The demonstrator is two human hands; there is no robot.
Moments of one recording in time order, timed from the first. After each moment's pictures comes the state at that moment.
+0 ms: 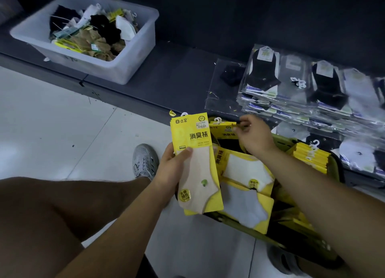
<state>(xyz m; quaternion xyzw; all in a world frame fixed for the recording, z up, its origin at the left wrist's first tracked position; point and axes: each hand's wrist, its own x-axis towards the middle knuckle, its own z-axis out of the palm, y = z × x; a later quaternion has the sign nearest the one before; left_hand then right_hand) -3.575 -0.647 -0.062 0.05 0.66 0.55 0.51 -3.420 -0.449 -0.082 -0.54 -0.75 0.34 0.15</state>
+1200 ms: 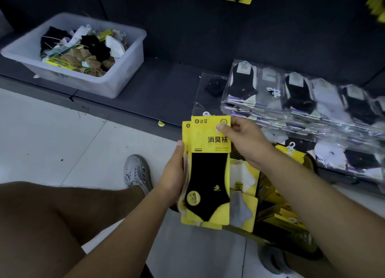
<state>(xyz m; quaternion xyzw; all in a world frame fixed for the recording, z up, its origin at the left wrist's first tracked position) -3.543 -0.632 -0.038 0.09 0.58 0.56 0.58 -3.410 -0.491 0.006 -0.45 -0.59 0.62 0.24</state>
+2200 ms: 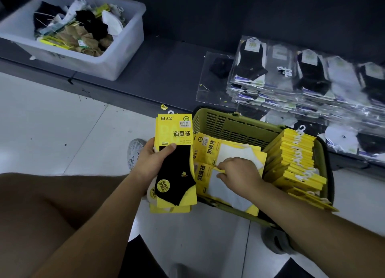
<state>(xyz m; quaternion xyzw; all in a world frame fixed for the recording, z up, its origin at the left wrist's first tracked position) -3.608 -0.675 -0.080 0.12 0.67 0.51 0.52 -3.370 -0.555 -0.109 -0.34 -0.93 0.13 -0.11</state>
